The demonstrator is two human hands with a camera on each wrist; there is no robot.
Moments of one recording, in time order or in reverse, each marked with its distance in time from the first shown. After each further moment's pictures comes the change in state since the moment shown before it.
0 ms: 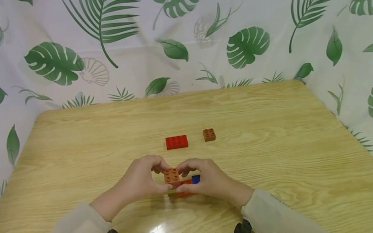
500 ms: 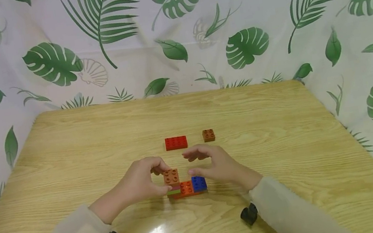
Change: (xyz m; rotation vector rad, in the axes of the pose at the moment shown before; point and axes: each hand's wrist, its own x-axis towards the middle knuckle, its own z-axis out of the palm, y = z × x) left_hand -0.001 -0.002 0.003 -0.022 0.007 -0.003; right_hand 0.008 0.015 -0.037 -0.006 -0.010 -0.010
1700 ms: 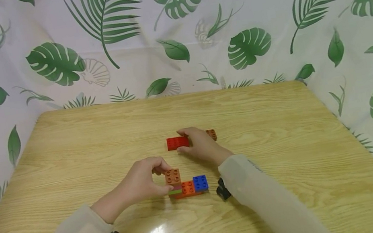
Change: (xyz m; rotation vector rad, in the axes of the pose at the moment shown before) left_hand 0.000 -0.005 0.001 -0.021 0.006 0.022; right_hand 0.073 0.037 0.010 -0.348 -0.022 0.354
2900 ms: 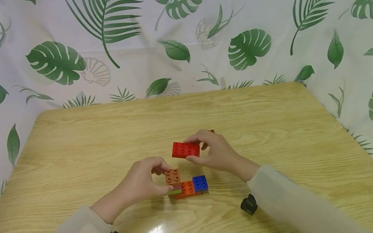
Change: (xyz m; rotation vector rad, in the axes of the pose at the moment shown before) left_hand -0.001 -0.001 0.000 -0.020 -0.002 -0.007; right_hand -0.058 -0.008 -0.028 0.112 0.224 -0.408
